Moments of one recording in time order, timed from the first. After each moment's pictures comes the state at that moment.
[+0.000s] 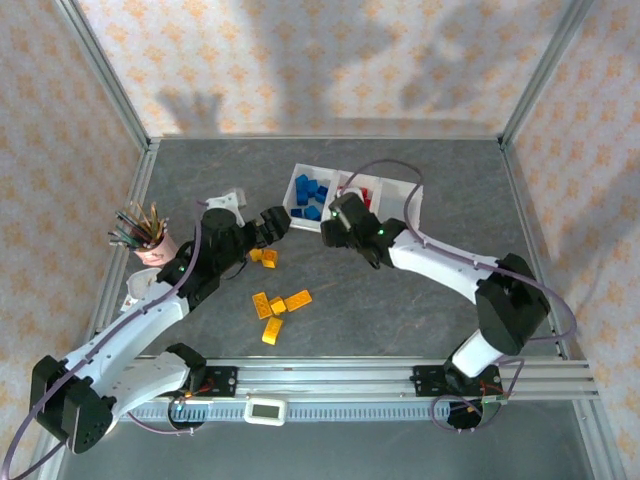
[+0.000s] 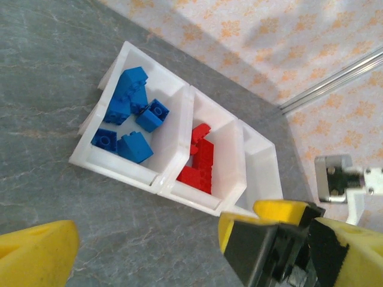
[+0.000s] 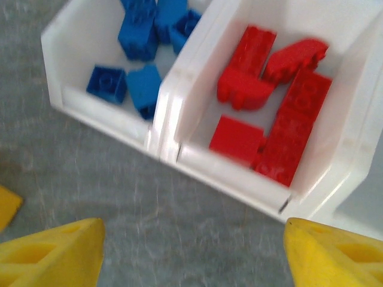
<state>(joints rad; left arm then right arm) -0.47 0.97 0.73 -0.16 -0.02 -0.80 0.77 1.57 1.10 -0.39 0.29 0.42</state>
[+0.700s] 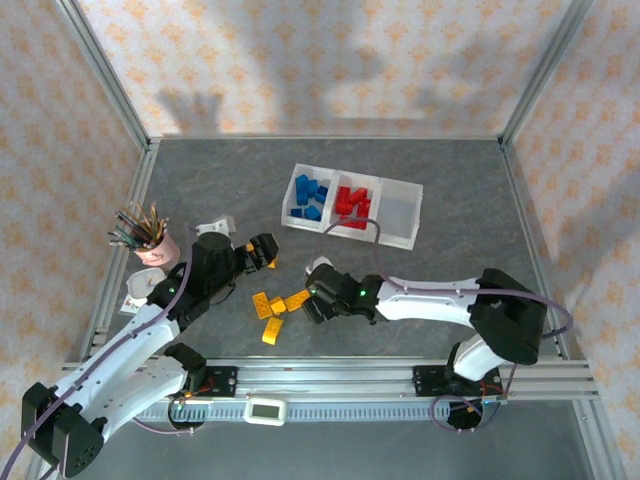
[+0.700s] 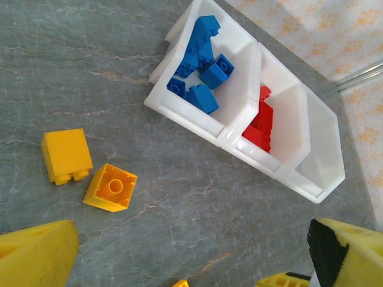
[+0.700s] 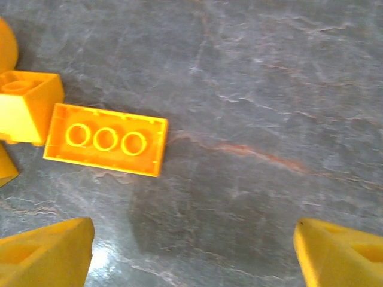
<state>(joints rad) -0.47 0.81 0.59 -0.33 -0.08 -0.82 1.12 1.55 0.85 -0.33 0.22 0.41</state>
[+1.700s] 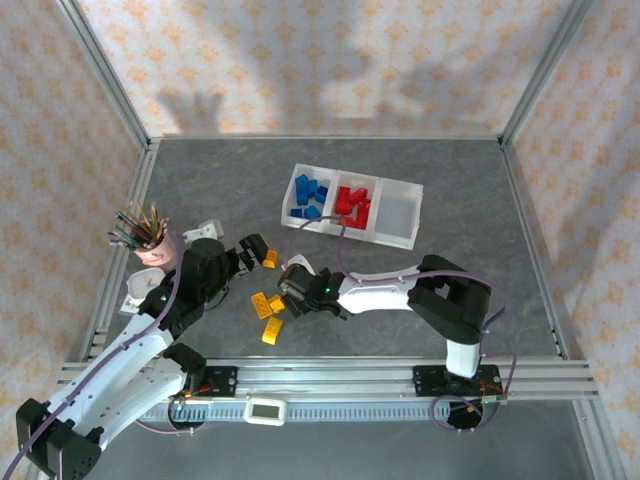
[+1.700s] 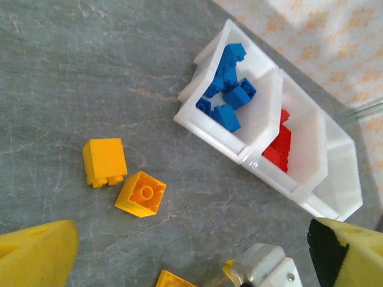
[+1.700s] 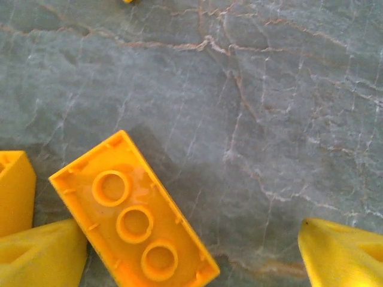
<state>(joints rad) -0.47 0.73 0.58 -0.40 -0.18 -0.86 1.13 1.85 1.04 -0.25 0.32 0.40</state>
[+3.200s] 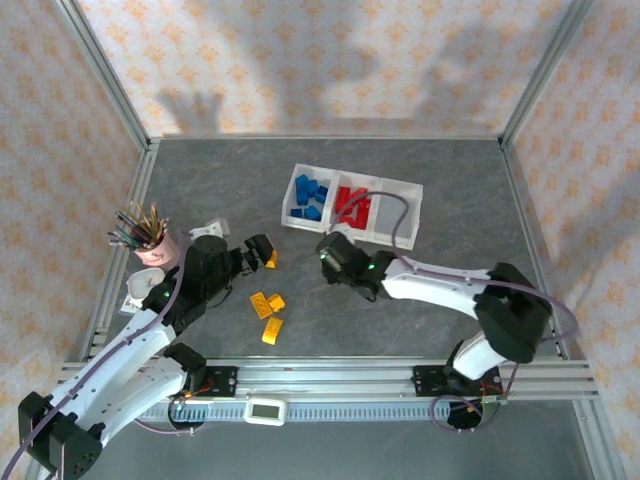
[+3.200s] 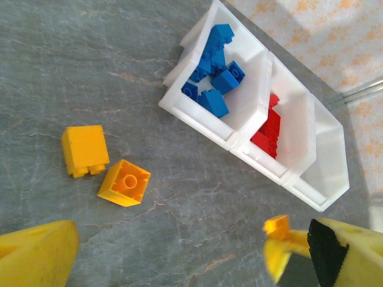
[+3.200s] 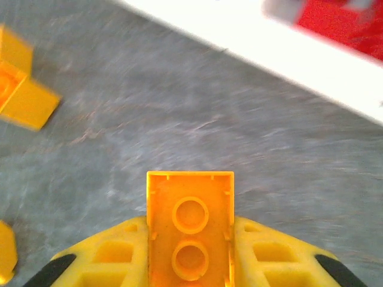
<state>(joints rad) -0.47 0.78 0.60 -0.38 -0.10 -0.85 0.92 1.51 0.93 -0.34 0.31 0.57</state>
